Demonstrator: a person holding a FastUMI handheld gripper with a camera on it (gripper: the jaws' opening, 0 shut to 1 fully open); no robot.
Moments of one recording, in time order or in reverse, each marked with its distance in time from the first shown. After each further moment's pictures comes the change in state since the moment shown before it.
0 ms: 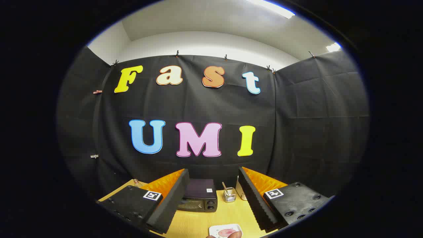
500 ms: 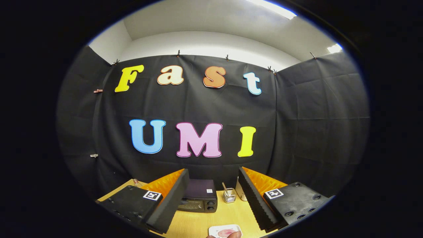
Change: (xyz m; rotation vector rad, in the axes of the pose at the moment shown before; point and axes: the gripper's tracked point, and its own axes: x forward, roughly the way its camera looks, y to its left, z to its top) arm 0.002 0.004 0.001 0.000 -0.001 0.004
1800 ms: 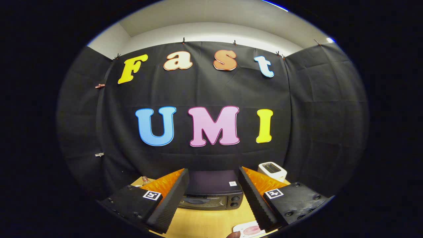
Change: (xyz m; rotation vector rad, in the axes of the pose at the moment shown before) arm 0.072 0.090 -0.101 0.089 0.111 0.072
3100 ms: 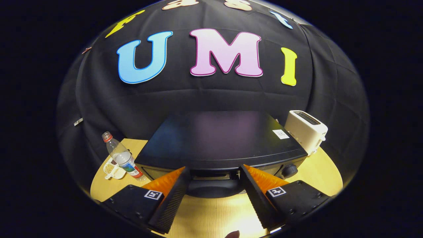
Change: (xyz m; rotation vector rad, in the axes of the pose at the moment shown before) arm 0.157 0.043 -0.250 -0.068 0.436 -0.056
